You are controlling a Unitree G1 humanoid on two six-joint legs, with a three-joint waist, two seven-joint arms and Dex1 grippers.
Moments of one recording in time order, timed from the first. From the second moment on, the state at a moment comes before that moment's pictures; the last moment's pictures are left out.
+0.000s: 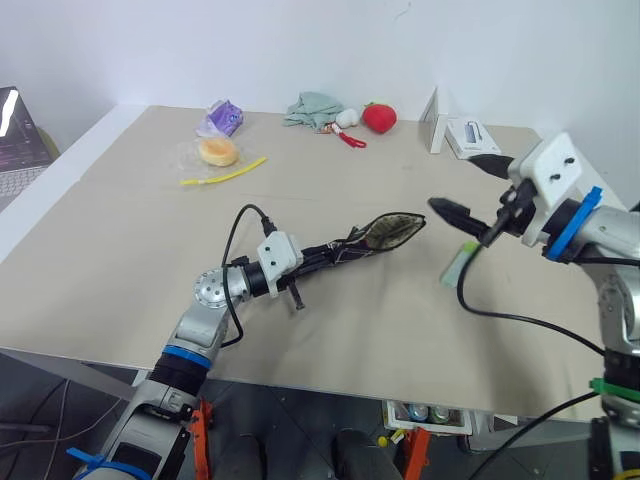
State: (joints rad) left arm -0.54 0.25 -0.18 0.30 -0.16 -0.24 -0.86; right arm -0.50 -0.71 -0.26 -0.30 0.25 0.70 0.63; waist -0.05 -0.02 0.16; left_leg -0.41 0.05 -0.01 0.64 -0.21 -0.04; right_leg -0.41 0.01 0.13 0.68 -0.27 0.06
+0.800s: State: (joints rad) left arm -0.51 0.25 -0.18 0.28 -0.17 -0.23 -0.85; right arm -0.49 -0.05 -0.35 -0.39 -0.01 1.34 -0.14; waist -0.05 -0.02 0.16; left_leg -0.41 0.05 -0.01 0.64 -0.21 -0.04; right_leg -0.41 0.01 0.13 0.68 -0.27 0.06
